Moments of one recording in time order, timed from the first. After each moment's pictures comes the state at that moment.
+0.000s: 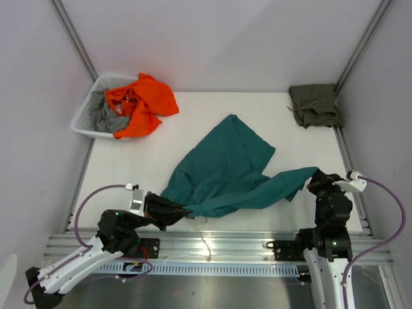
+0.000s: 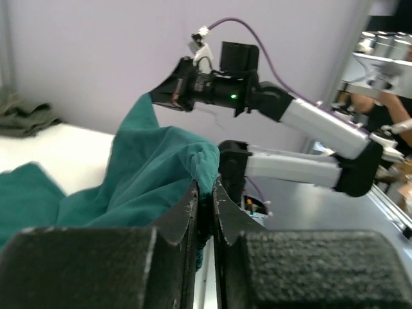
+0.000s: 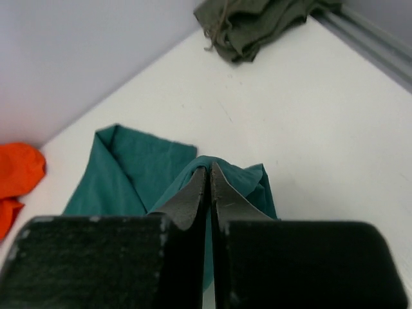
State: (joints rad) left arm -0.88 0.04 0.04 0.47 0.43 -0.47; right arm 0.03 0.12 0.37 -0.35 0.29 0.53
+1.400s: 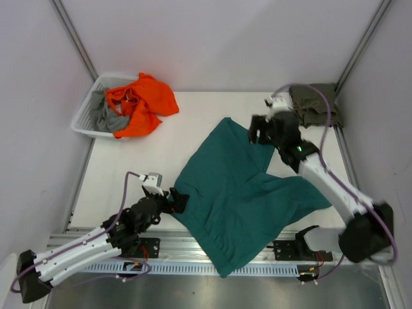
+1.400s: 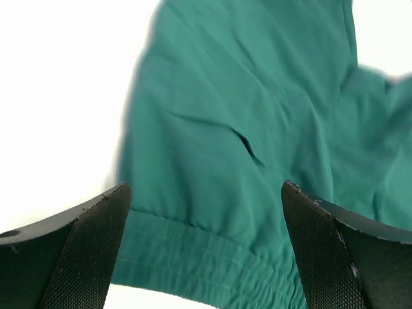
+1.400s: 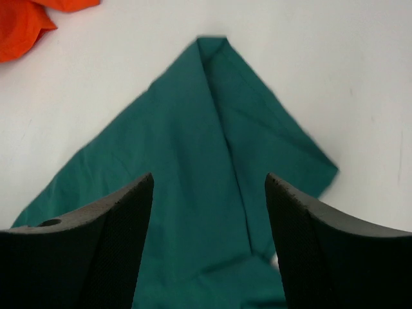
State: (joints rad) left arm -1.02 0.37 0.13 -0.16 -0.49 -0.62; right arm 0.42 1.20 0.98 -0.21 0.07 0.23
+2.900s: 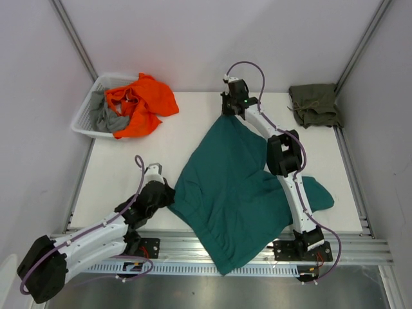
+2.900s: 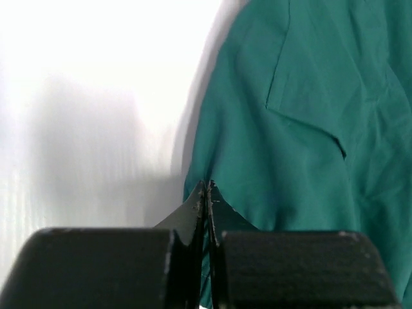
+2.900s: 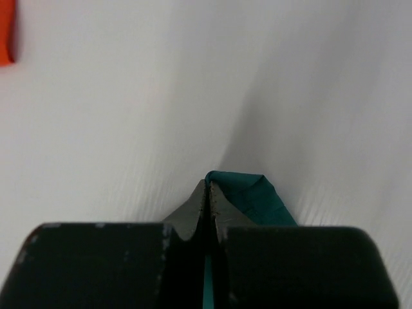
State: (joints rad) left arm -0.74 0.76 0.19 -0.07 -0.35 -0.72; right arm 0.41 2.57 2.33 -0.45 -0.06 0.20
